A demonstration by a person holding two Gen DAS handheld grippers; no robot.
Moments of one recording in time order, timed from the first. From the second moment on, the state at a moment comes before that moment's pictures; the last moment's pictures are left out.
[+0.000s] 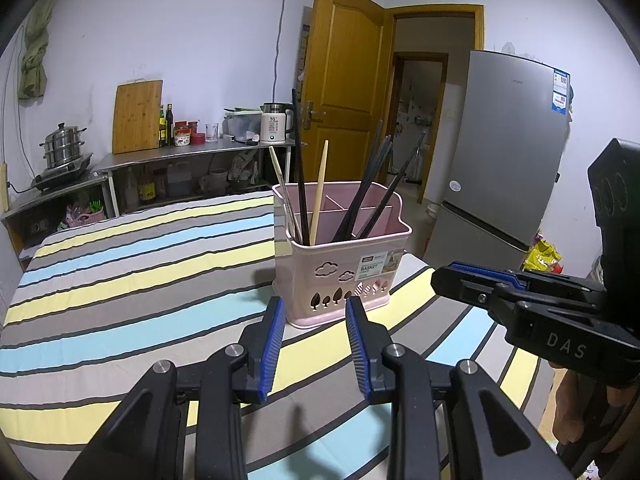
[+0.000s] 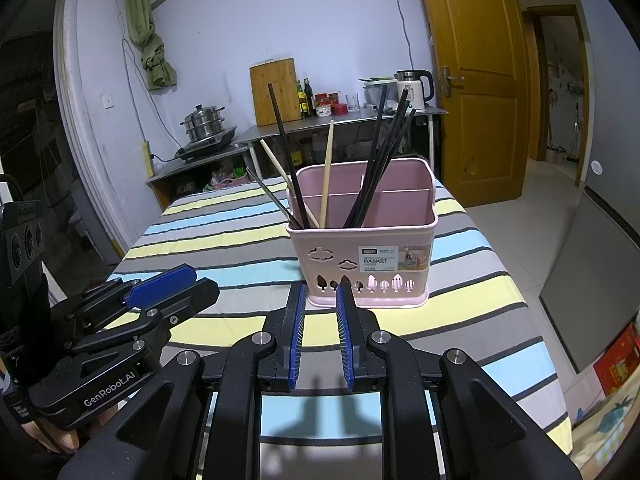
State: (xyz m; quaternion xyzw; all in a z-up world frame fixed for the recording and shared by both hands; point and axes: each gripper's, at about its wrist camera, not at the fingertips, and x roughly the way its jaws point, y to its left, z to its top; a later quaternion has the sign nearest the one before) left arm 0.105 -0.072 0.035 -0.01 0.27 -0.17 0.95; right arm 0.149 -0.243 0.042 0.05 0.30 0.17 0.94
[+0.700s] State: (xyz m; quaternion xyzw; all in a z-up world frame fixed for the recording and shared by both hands) left arm 0.105 -0.074 0.031 -0.01 0.27 -0.17 0.95; right arm 0.149 -0.243 0.037 0.05 0.31 0.17 0.93
